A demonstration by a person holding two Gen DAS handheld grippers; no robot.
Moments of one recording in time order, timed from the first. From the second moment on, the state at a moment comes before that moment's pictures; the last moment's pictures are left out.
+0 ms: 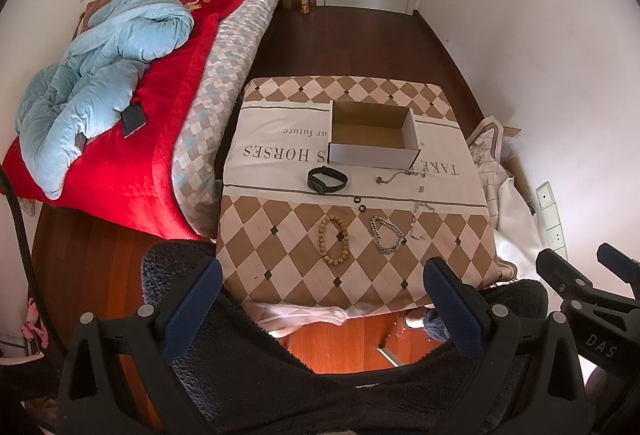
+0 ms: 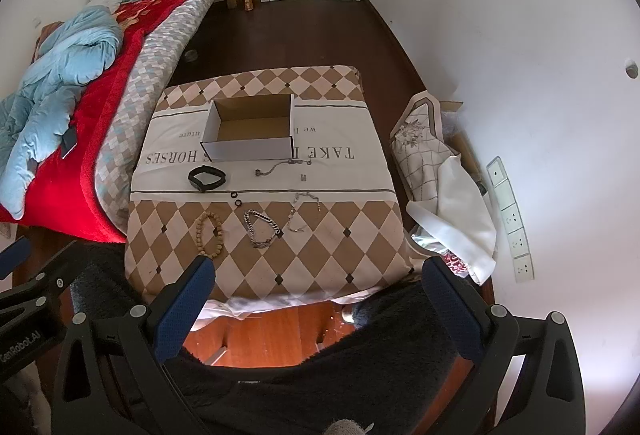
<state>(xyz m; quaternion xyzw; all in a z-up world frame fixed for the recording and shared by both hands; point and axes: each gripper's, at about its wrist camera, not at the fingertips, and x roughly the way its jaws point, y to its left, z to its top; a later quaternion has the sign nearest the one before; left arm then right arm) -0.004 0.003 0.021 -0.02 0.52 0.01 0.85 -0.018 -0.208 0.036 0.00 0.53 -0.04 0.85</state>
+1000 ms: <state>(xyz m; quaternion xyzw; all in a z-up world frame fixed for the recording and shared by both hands) 0.115 0.030 -0.120 0.09 0.58 0.08 0.81 0.092 -0.221 -0.103 0.02 0.61 -0.04 0.79</state>
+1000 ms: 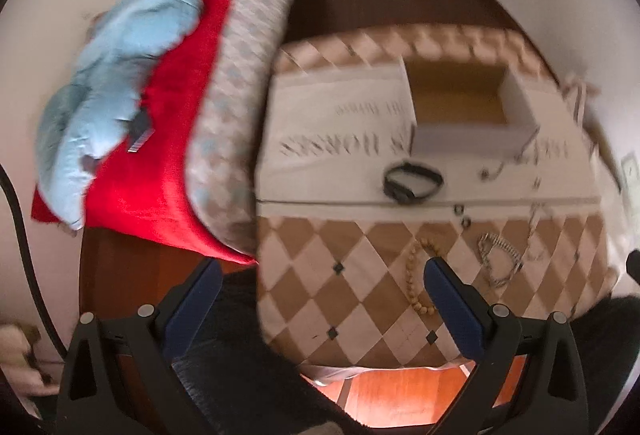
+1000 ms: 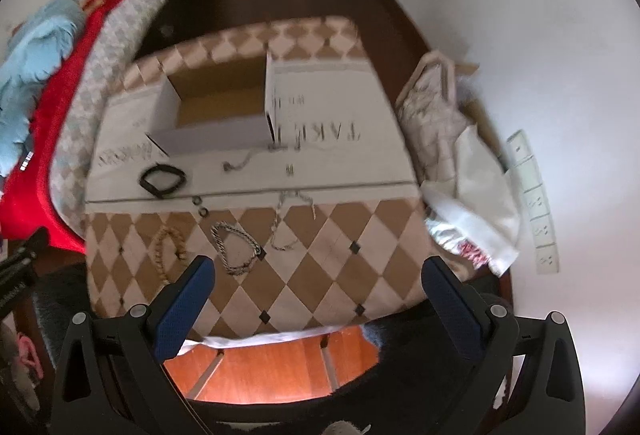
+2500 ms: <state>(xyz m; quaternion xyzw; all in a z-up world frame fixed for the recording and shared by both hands) 0.138 0.020 -0.271 0.11 0.65 0.00 0.75 0.113 -0.153 -0.275 0.01 0.66 -0.01 0.75</state>
